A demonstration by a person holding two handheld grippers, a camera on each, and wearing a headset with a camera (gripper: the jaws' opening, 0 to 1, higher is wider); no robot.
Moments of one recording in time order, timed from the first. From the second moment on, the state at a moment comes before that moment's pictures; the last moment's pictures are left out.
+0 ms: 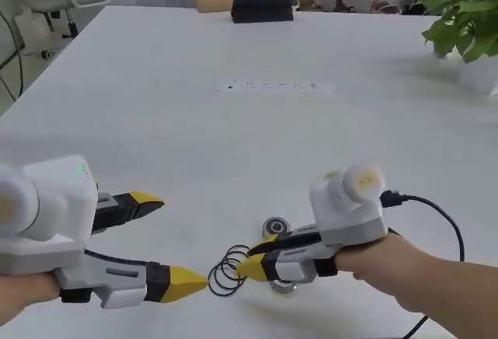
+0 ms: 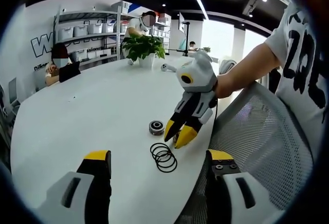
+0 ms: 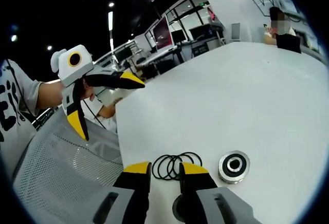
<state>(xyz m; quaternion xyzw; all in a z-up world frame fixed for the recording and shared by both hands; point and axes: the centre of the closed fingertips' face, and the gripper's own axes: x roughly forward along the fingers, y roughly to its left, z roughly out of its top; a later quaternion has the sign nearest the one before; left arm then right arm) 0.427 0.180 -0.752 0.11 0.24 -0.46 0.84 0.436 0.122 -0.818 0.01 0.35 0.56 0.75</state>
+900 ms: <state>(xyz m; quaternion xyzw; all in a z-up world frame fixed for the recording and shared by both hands) 0.427 0.174 -0.734 0.11 0.22 -0.46 0.85 0.451 0.077 -0.758 0.03 0.26 0.52 0.81</state>
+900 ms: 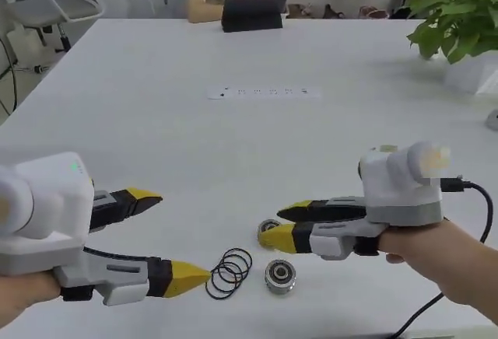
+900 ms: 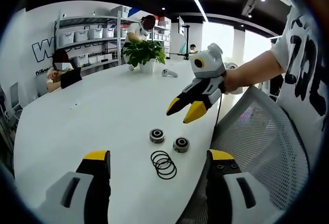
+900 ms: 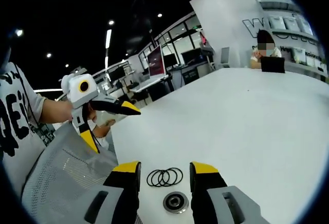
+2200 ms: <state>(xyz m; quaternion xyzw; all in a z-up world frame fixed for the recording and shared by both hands) 0.413 0.166 -0.734 0.13 0.22 -0.45 0.85 0.419 0.008 -0.750 -0.08 0.22 0.48 0.85</state>
